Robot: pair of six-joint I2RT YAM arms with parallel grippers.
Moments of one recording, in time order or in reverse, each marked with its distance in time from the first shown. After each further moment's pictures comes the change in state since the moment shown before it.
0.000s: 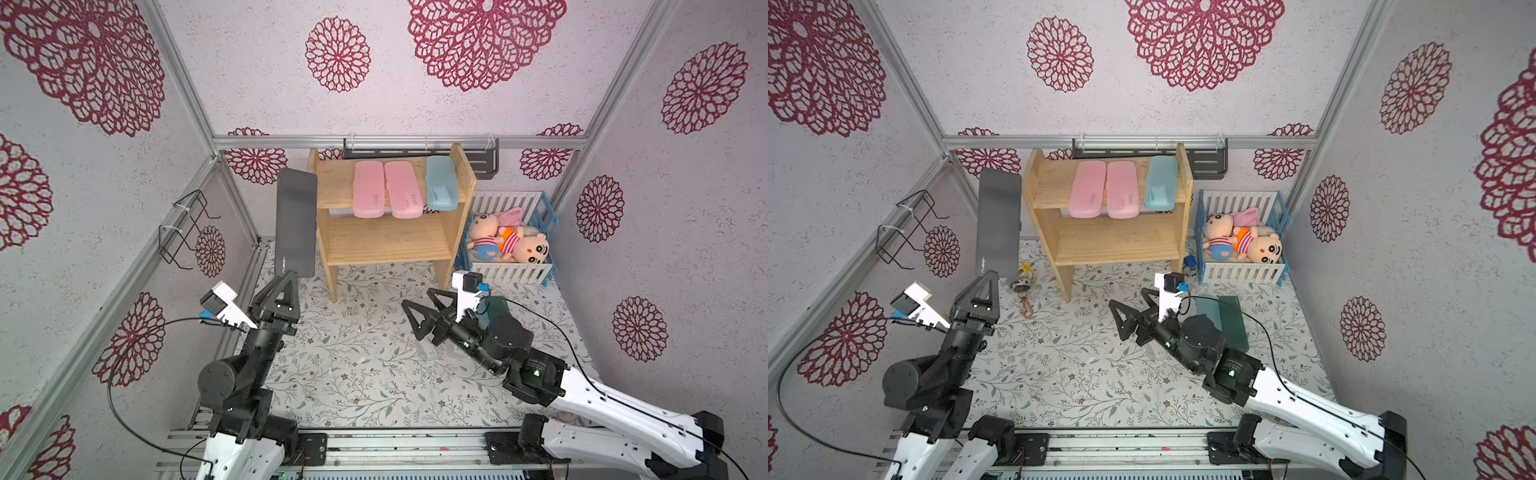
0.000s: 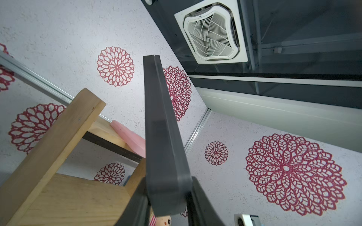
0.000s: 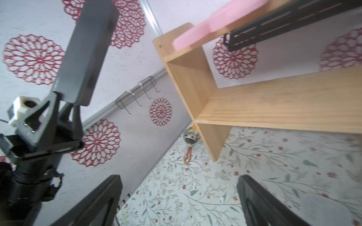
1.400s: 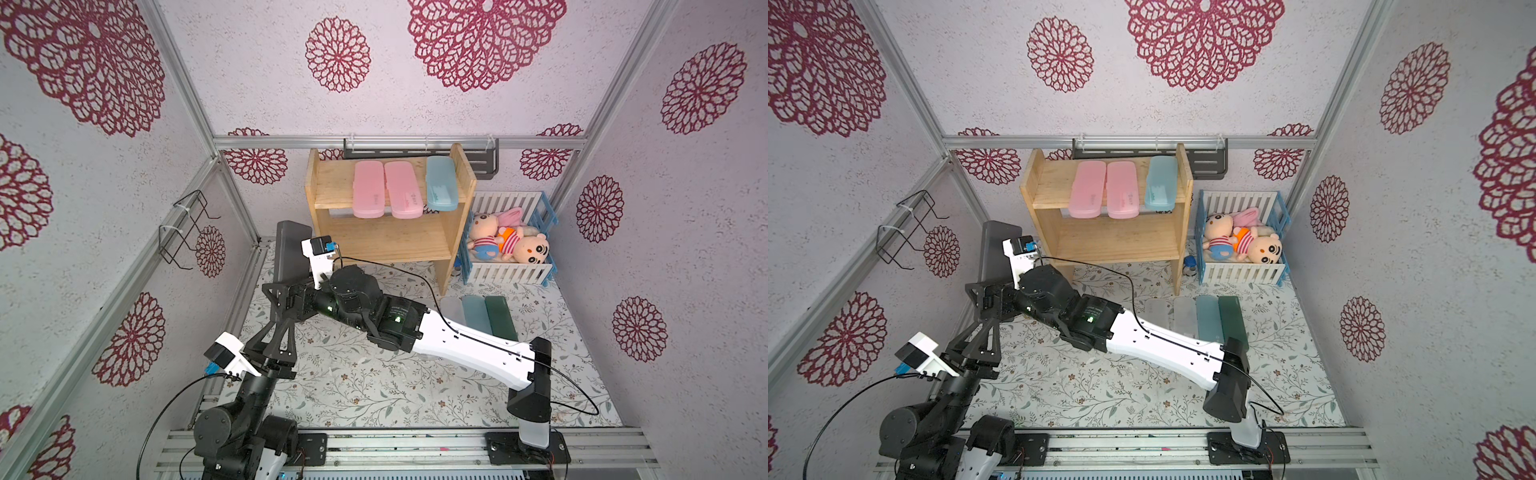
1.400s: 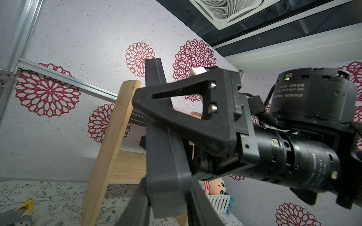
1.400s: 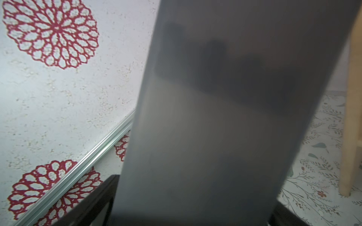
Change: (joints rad) left arm 0.000 -0.402 -0.113 -0.454 -0.045 0.353; right arm 0.145 0.956 1.157 -0.324 -0.126 0.133
